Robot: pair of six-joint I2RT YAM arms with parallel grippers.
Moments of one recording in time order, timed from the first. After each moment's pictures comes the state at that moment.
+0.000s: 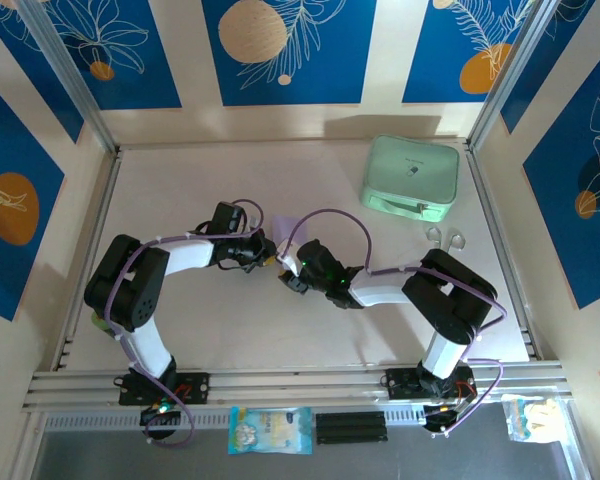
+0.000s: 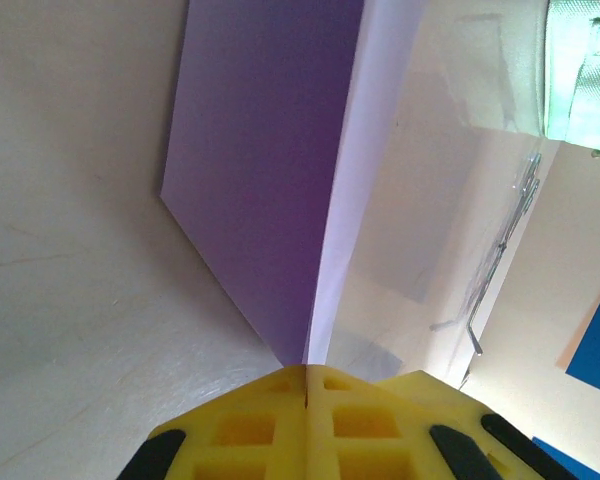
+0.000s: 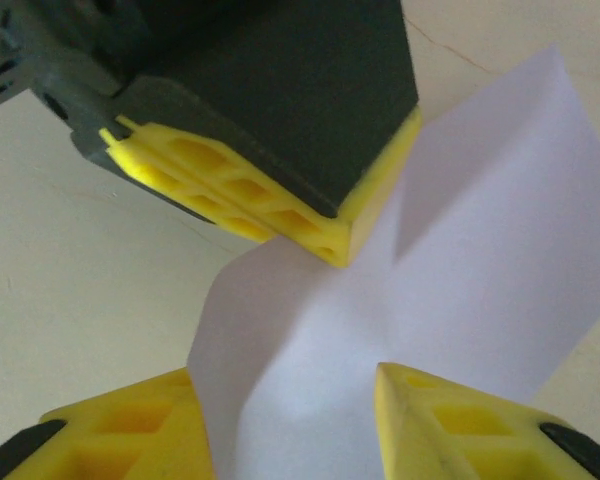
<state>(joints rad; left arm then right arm) -0.42 1.76 0.88 -0.02 0.65 -0.99 0.88 1.71 0.73 0.31 0.09 -0.13</state>
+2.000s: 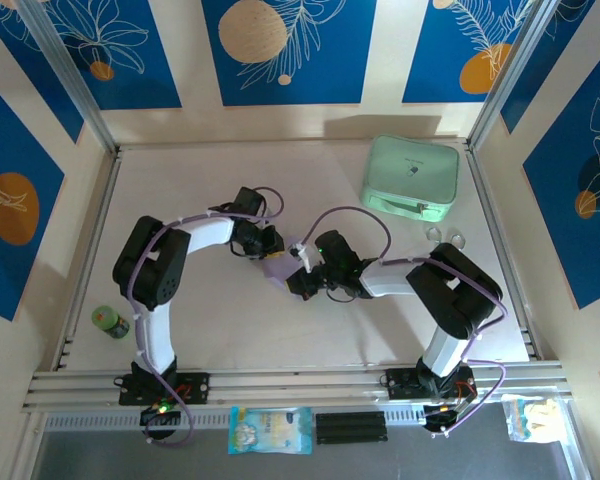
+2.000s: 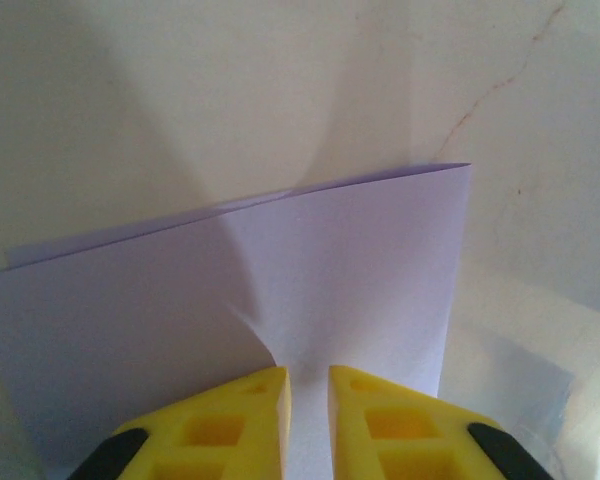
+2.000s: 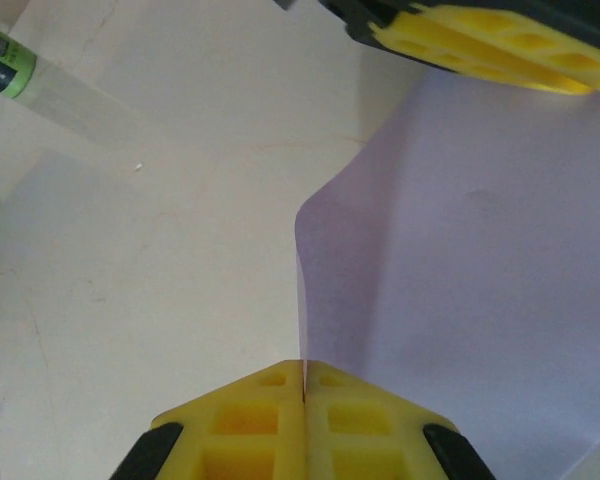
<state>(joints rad) -0.47 1.98 1.22 -0.39 0.46 -0.65 0.72 1.71 0.70 0.26 -0.51 0.26</state>
